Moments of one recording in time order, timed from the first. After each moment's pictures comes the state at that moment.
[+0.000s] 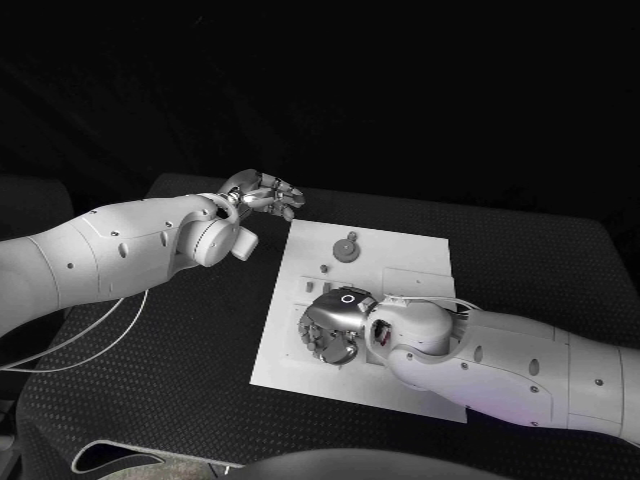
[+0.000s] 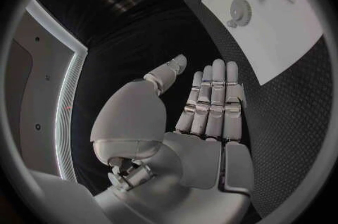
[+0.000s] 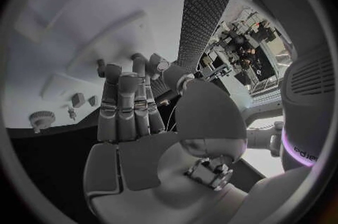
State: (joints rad) left arm 1.26 -0.74 -0.13 1.17 -0.30 -0.25 0.19; left_hand 1.12 -0.12 0.56 -0.22 0.08 0.86 0.18 0.29 0.49 1.10 0.15 0.10 0.25 0.95 0.07 0.72 0.38 0.02 0.93 -0.03 0.21 1.08; right arm 1.10 -0.43 -0.22 1.44 -1.71 -0.18 -0.06; right_hand 1.15 -0.11 0.65 -0.29 0.04 0.97 0.14 0.28 0.62 1.27 0.04 0.17 0.35 1.25 -0.07 1.09 0.75 0.26 1.11 0.05 0.63 1.31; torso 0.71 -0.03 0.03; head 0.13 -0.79
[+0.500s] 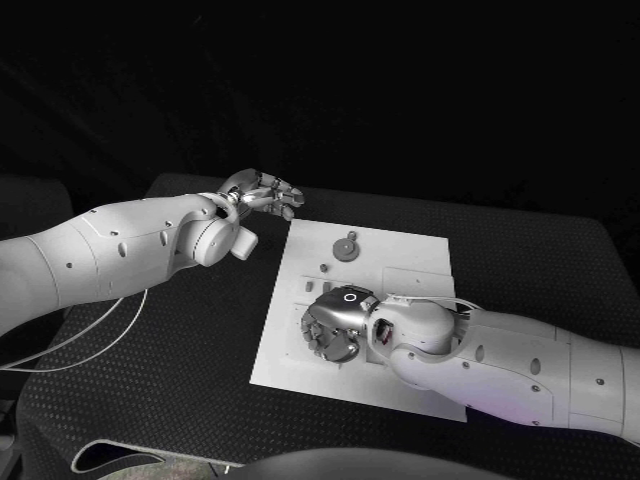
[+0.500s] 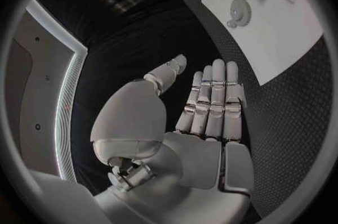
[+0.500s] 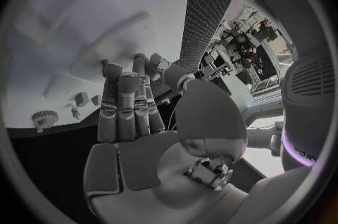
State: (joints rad) left arm 1.26 -0.74 -0.13 1.17 -0.30 -0.24 0.19; left_hand 1.12 -0.12 0.55 -0.22 0.08 0.86 0.18 0.29 0.49 1.10 0.15 0.10 0.25 0.95 0.07 0.72 0.38 0.02 0.93 -0.03 0.21 1.08; right arm 1.10 -0.43 -0.22 1.43 -1.71 -0.20 -0.06; right_hand 1.14 -0.11 0.65 -0.29 0.04 0.97 0.14 0.28 0.62 1.27 0.04 0.17 0.35 1.25 -0.07 1.09 0.75 0.26 1.11 0.05 0.63 1.31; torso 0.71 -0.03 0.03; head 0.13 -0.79
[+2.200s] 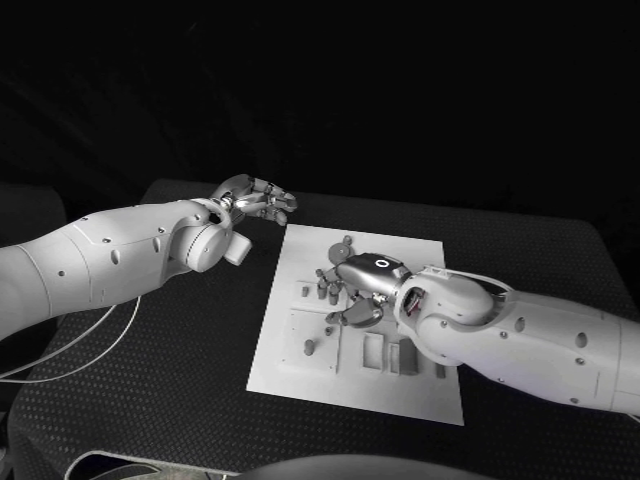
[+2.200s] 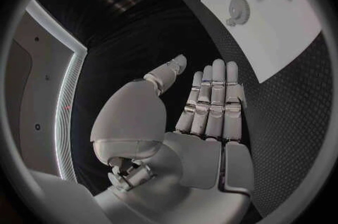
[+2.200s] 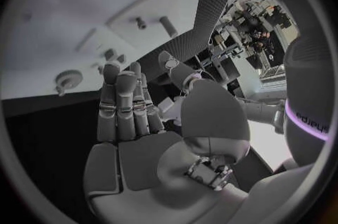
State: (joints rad) left arm 1.26 -0.74 -0.13 1.16 -0.30 -0.24 0.18; left_hand 1.12 -0.12 0.56 -0.21 0.08 0.86 0.18 0.29 0.49 1.10 0.15 0.10 0.25 0.95 0.07 0.71 0.38 0.02 0.93 -0.03 0.20 1.08; right arm 1.16 -0.56 -0.17 1.49 -1.57 -0.31 -0.04; right_hand 1.06 -0.19 0.61 -0.25 0.04 0.88 0.17 0.24 0.60 1.21 0.08 0.13 0.37 1.22 -0.03 1.10 0.74 0.25 1.08 0.06 0.64 1.31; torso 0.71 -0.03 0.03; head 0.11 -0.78
